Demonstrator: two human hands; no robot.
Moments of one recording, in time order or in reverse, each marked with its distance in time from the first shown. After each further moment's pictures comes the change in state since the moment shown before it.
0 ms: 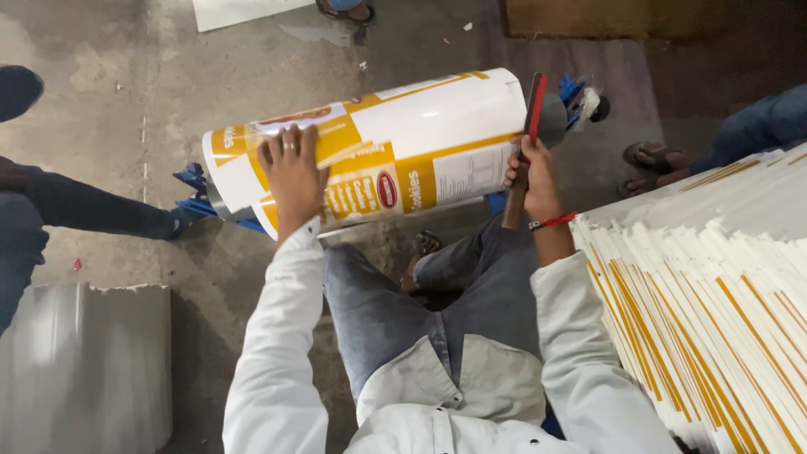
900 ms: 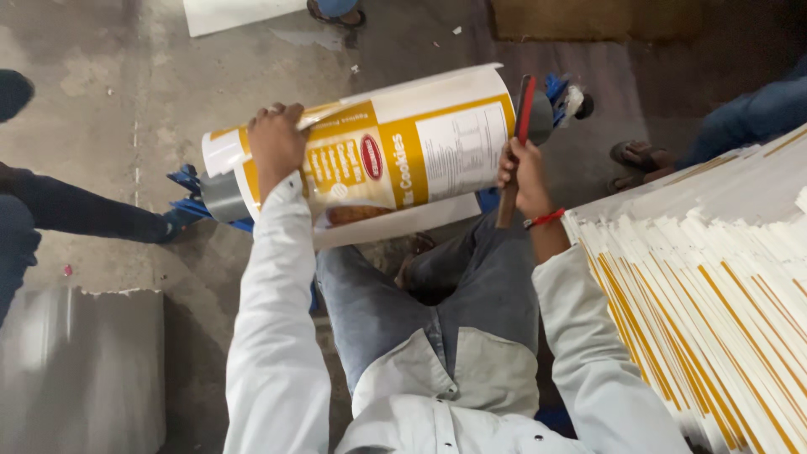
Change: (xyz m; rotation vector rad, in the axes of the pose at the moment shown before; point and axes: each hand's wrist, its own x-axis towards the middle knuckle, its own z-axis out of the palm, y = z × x) left_hand 0.050 -0.040 0.038 -0.081 -0.114 -0.076; right_hand -0.006 0.002 -0.004 0.013 -0.047 0.023
